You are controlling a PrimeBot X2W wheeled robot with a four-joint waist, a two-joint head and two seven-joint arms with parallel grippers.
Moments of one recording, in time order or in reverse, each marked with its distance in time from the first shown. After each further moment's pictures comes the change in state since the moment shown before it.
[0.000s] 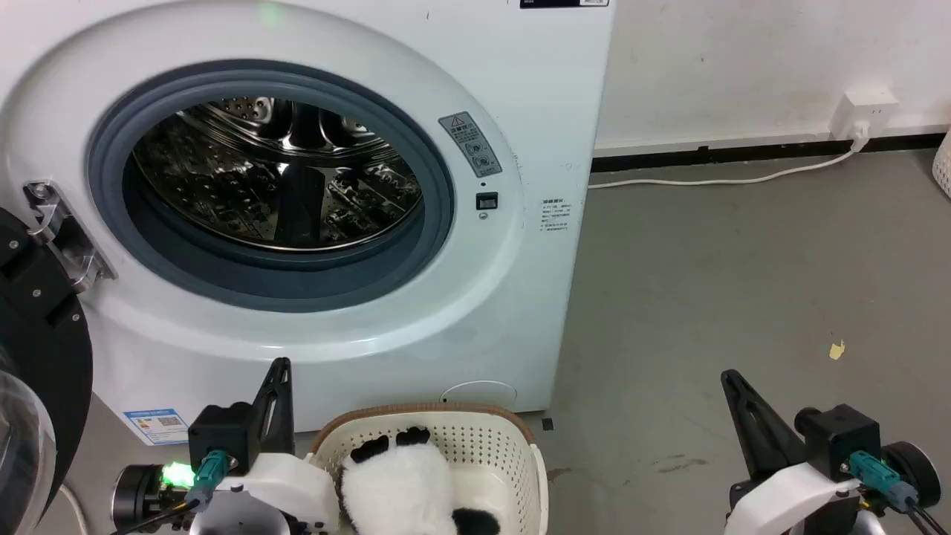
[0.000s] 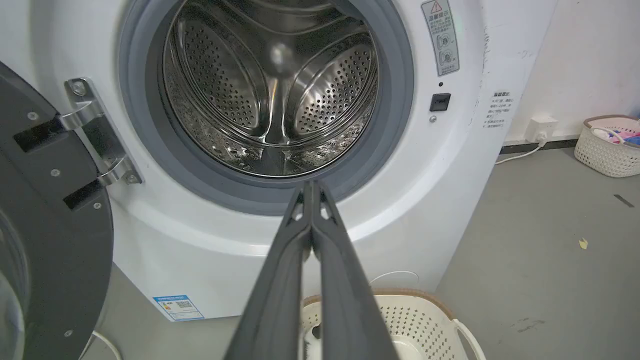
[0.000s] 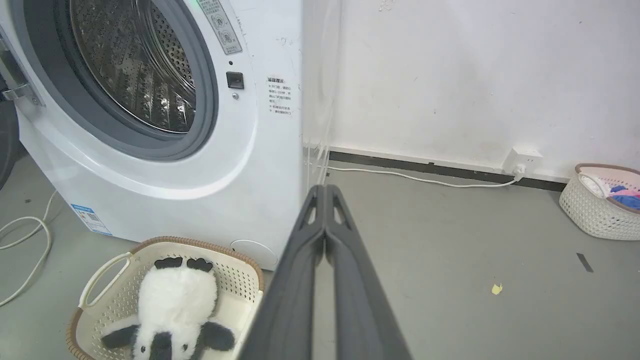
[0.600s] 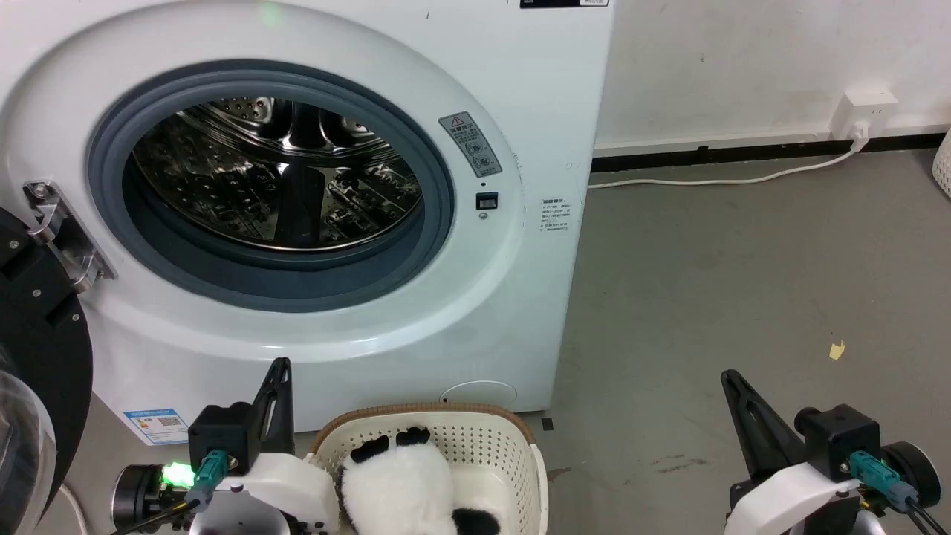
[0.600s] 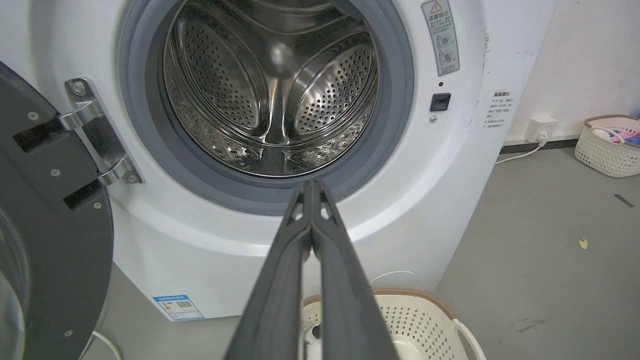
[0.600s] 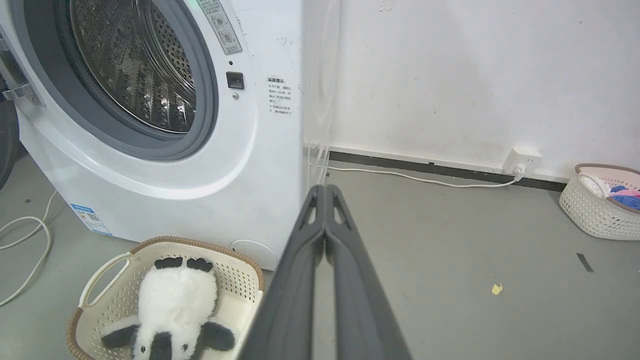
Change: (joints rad) left arm 0.000 0.000 0.000 0.000 0.000 0.000 0.000; right arm 0.000 0.000 0.000 0.000 0.000 0.000 0.000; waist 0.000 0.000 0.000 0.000
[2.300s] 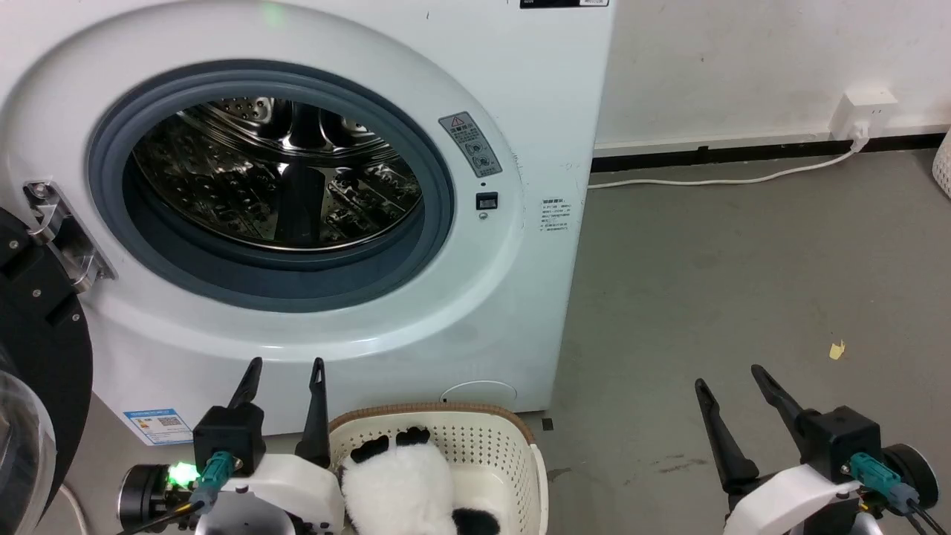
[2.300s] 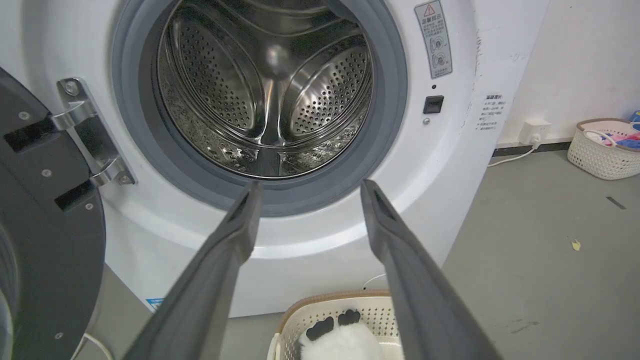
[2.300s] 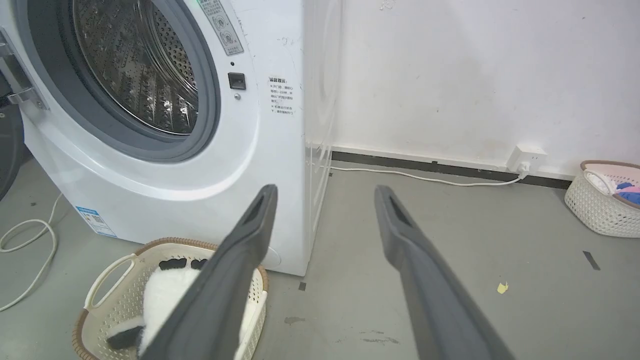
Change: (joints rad) left arm 0.000 0.000 -0.012 0.002 -0.008 0.004 -0.007; right arm 0.001 0.000 0.002 0.005 0.012 0.000 -0.003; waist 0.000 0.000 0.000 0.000
